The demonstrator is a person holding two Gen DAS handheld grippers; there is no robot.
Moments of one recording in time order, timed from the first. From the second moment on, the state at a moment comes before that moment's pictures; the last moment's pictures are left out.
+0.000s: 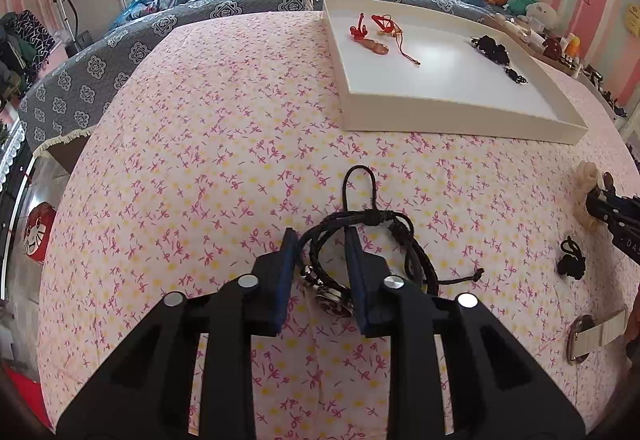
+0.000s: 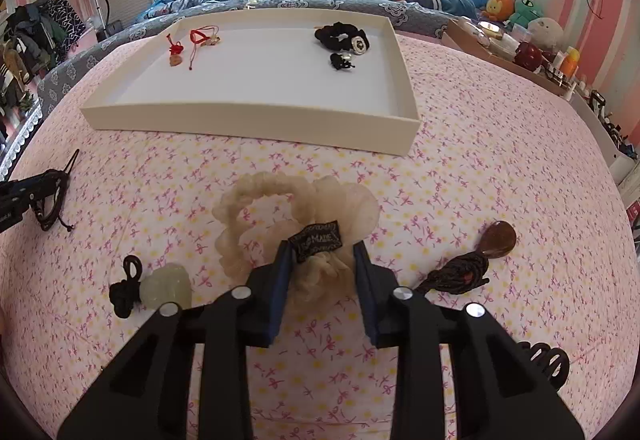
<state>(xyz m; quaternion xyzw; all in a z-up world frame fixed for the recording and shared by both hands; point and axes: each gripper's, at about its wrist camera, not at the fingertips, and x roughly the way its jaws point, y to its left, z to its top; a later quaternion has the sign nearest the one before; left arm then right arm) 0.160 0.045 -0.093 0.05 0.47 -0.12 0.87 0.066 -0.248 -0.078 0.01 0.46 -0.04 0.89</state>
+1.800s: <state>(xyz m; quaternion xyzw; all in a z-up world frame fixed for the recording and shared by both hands) 0.307 -0.041 -0.016 0.01 0.45 -0.13 0.88 0.188 -0.295 -0.011 0.03 0.43 -0.01 0.90</state>
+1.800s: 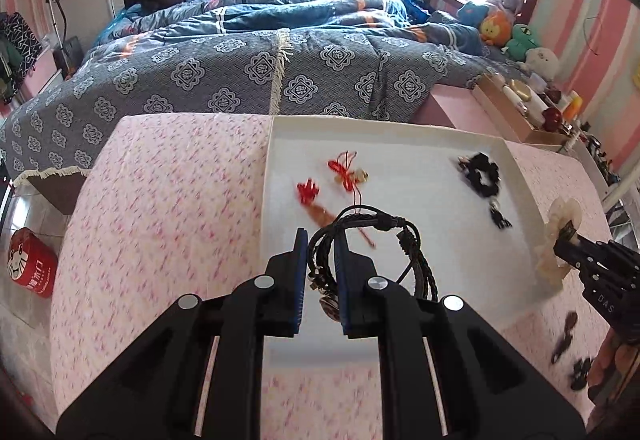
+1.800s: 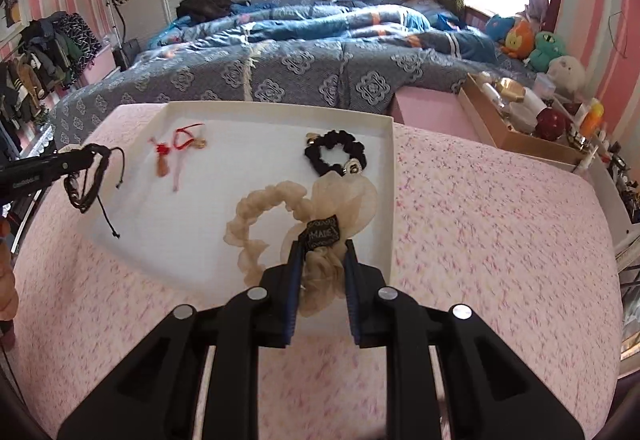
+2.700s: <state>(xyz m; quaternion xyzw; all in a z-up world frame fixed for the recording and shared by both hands) 0.355 -0.072 -0.077 0.05 0.49 -0.10 0.87 0.256 -0.300 -0.068 0.01 0.48 -0.04 0.87</state>
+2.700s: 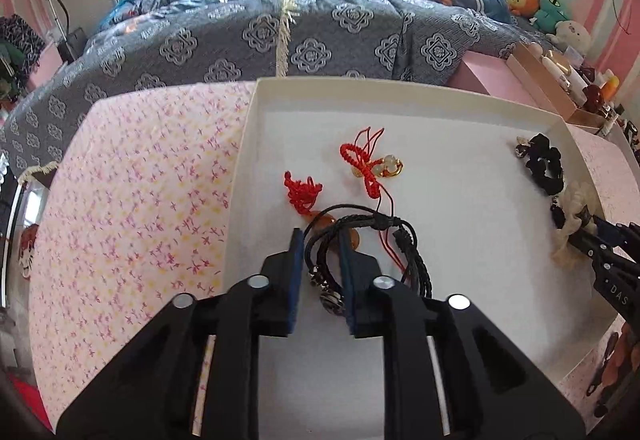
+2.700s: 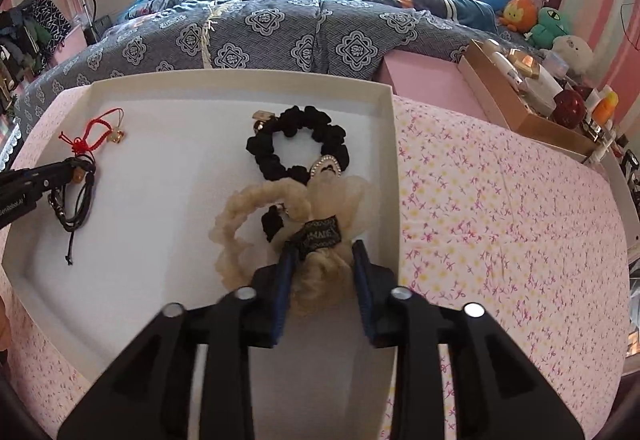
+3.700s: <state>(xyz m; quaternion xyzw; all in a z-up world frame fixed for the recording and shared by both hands) 0.249 -0.052 0.018 0.05 0.42 -0.12 0.90 0.187 -0.320 0.016 0.06 0.43 -0.02 0.90</state>
